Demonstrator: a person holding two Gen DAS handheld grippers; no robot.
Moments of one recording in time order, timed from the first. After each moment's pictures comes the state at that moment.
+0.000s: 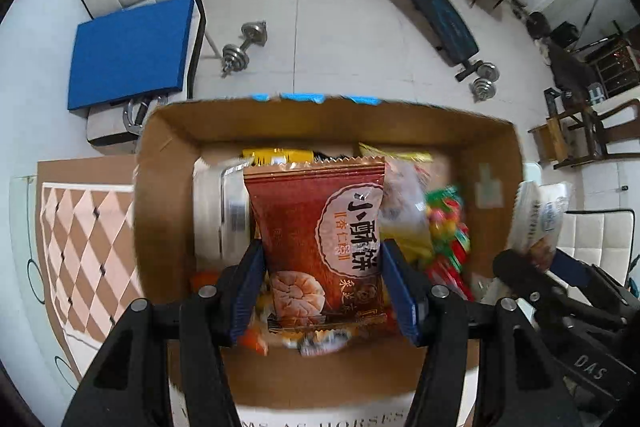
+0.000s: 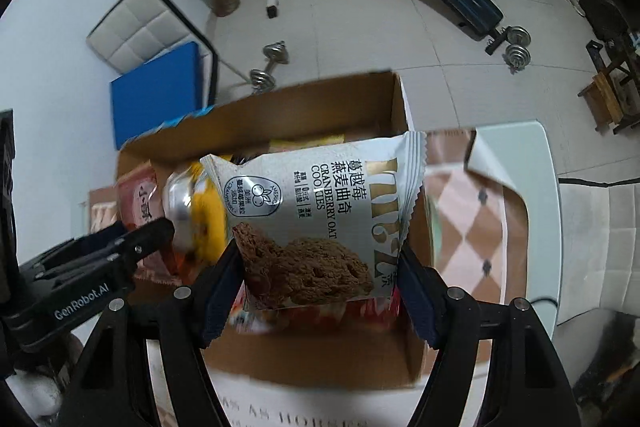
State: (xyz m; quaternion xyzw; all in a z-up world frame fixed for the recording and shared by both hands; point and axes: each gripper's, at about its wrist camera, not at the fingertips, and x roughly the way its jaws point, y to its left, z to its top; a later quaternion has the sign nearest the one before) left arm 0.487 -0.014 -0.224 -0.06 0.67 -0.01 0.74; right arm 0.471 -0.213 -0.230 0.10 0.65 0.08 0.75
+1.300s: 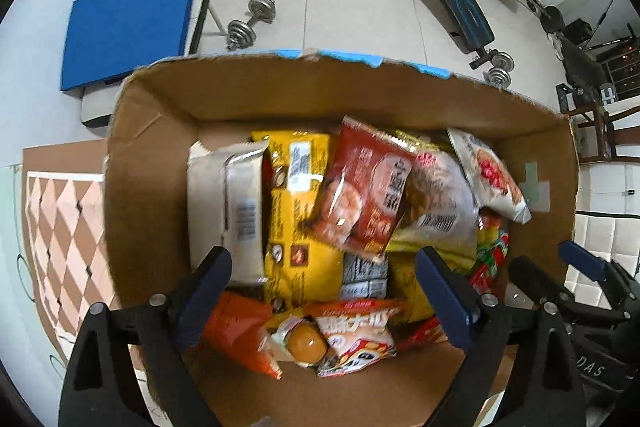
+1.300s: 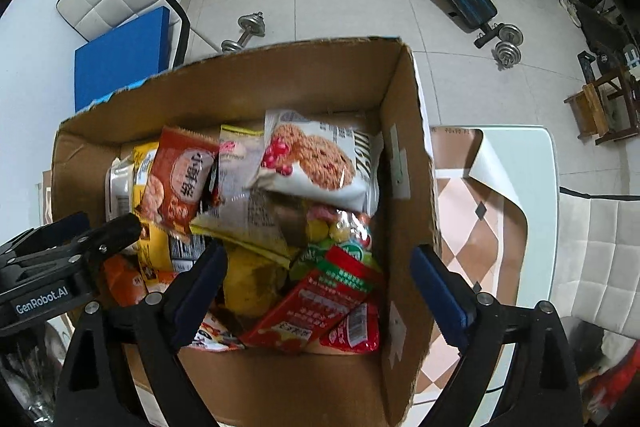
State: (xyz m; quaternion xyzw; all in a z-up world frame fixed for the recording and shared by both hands) left arm 0.484 -0.002 -0.259 -0.07 0.68 0.00 0.73; right arm 0.488 -0.206 -0.284 0.03 0.68 0.06 0.73
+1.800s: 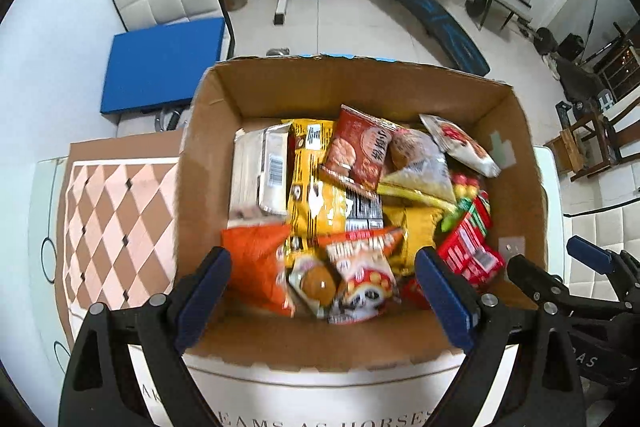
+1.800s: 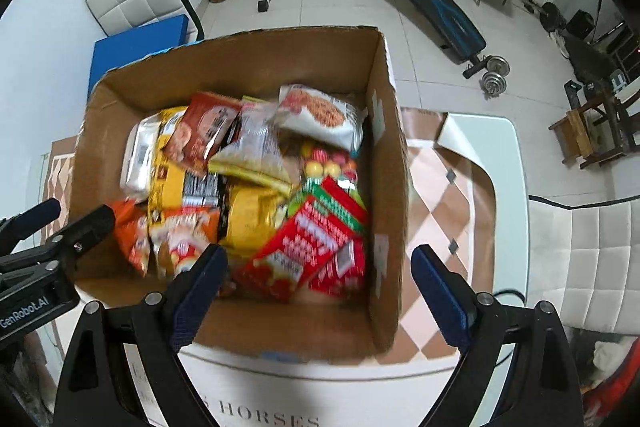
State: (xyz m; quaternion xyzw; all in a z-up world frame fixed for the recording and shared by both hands) left arm 0.384 -0.013 -0.197 -0.04 0.60 0.02 0.80; right arm 0.395 -0.212 -0.239 0.00 0.62 0.06 0.78
